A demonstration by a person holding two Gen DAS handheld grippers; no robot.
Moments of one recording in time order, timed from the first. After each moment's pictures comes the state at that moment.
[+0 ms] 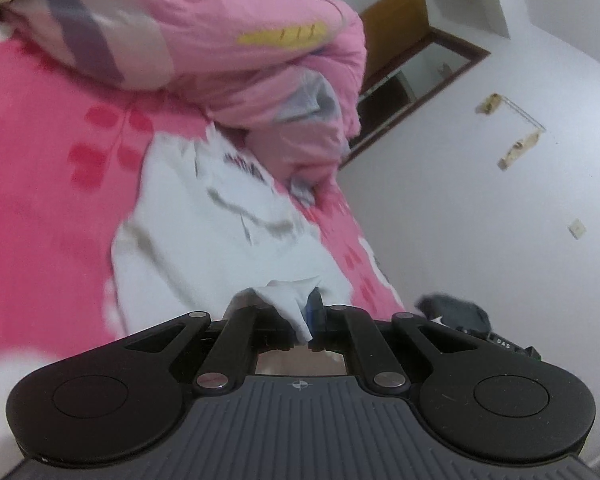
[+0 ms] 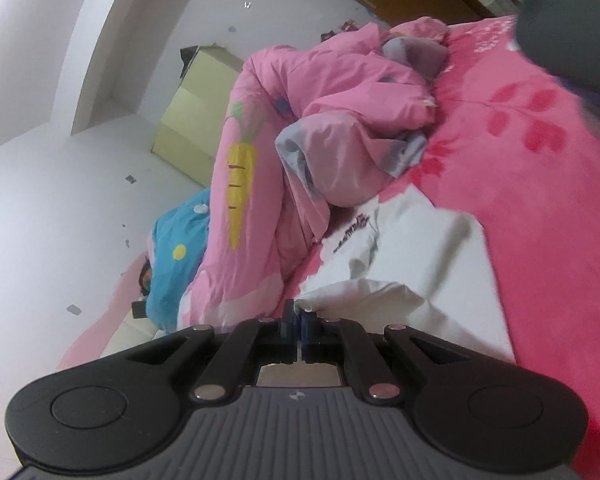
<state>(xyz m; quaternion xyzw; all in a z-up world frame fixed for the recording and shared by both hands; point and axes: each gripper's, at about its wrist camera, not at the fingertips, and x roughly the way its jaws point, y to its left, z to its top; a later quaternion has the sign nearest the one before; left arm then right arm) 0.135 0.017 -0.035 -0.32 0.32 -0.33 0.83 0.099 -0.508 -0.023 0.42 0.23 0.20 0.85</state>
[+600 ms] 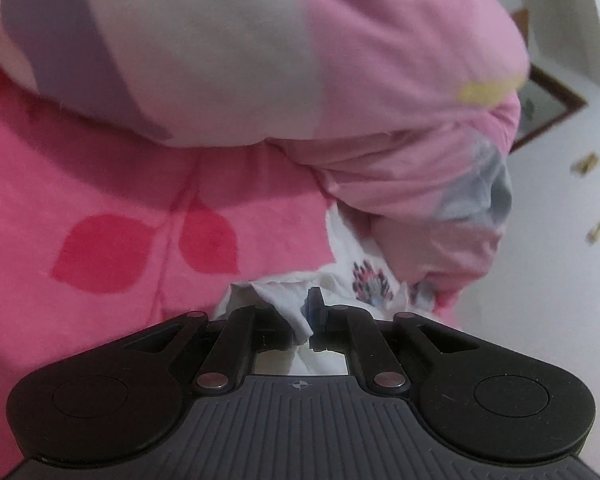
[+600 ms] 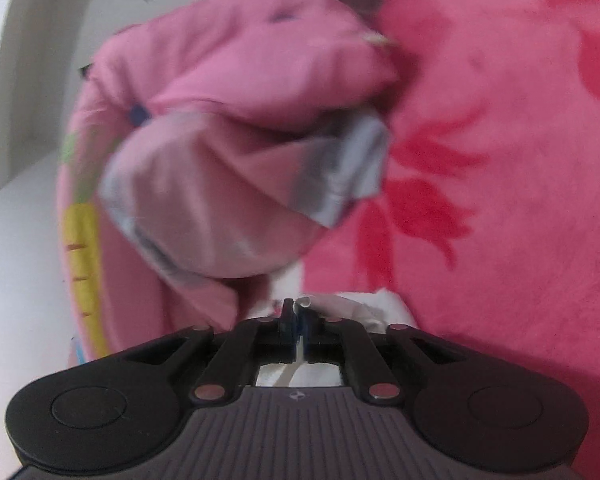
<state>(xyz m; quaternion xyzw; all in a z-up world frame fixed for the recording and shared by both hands) 0.398 0.009 -0.113 -0.38 0.37 -0.24 0.81 0.394 -0.504 -0.146 0.51 0.31 0.13 0.79</state>
